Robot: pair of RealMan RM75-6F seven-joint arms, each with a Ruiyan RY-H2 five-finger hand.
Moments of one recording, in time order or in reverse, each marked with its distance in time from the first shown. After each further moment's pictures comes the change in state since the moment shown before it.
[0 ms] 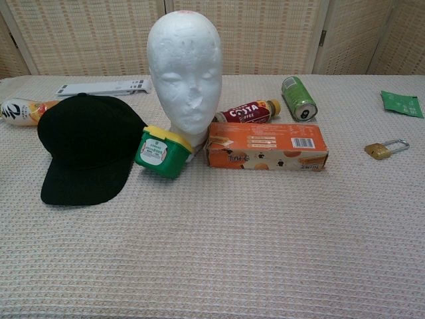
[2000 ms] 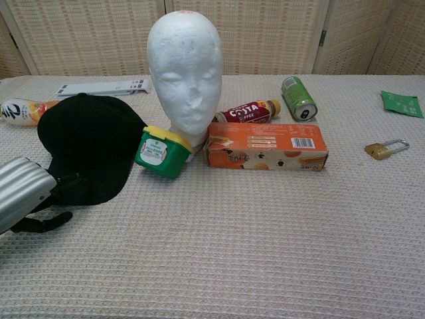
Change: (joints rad) left arm -0.243 -0.794 0.129 1.298 0.159 0.031 -0.286; right arm -0.027 0.077 -0.005 -0.111 0.076 -0.004 -0.067
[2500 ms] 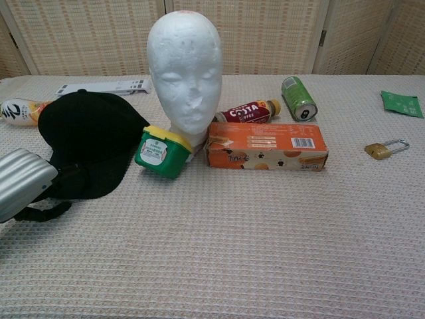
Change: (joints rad) left arm -0.032 0.001 -0.015 0.002 -0.046 -0.050 0.014; right arm 0.001 0.010 -0.007 -0.012 -0.002 -0.006 0.000
